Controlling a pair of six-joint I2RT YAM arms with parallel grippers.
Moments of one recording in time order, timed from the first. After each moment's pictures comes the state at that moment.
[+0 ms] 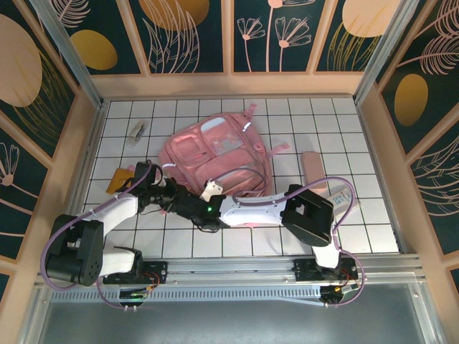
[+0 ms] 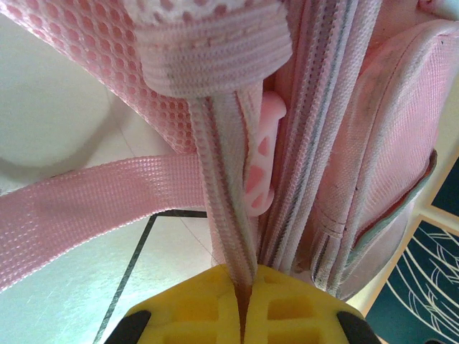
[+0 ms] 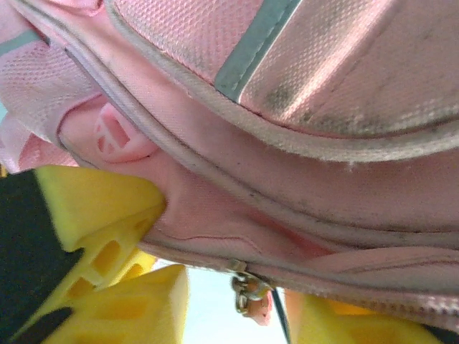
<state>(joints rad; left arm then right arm) -0.21 1.30 0.50 -0.16 0.68 -1.06 1.31 1.95 1.33 -0.44 0.48 1.60</state>
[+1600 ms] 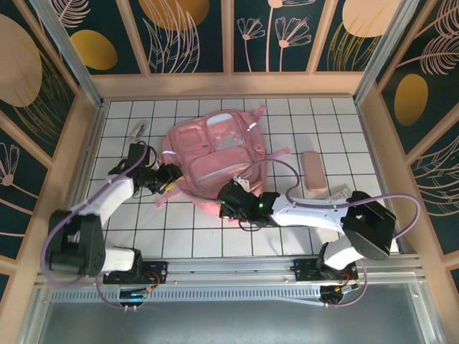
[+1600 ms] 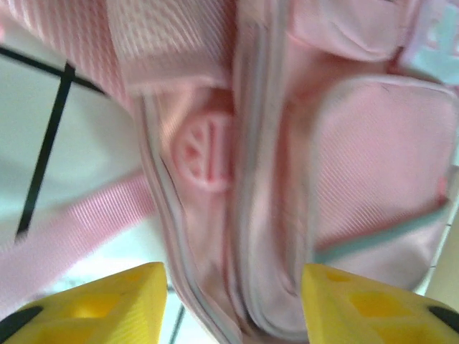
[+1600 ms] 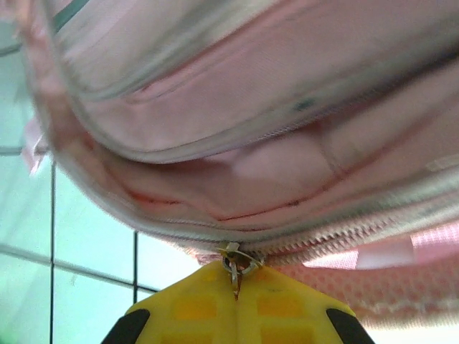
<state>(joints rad) -0.17 1.29 0.73 -0.44 0.47 -0.80 1.13 1.49 0.86 -0.28 0.14 1.04</state>
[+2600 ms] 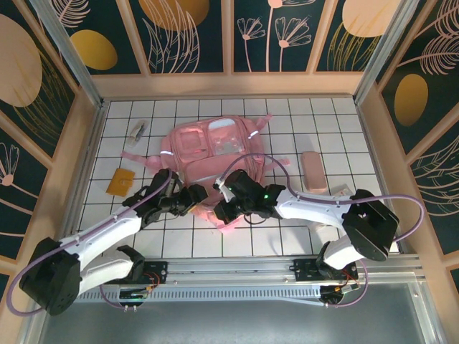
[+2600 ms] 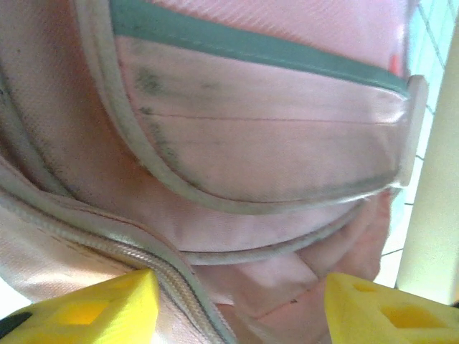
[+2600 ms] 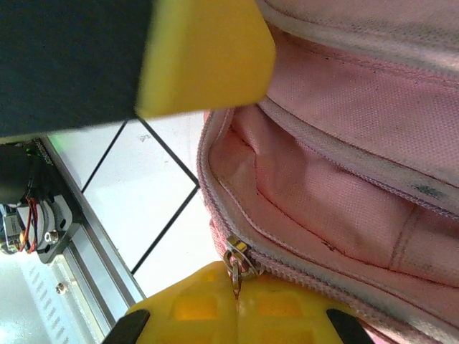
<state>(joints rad) -0.59 1.06 0.50 -0.21 0.32 -1.12 1.04 1.48 0.86 -0.22 -0.28 0.45</state>
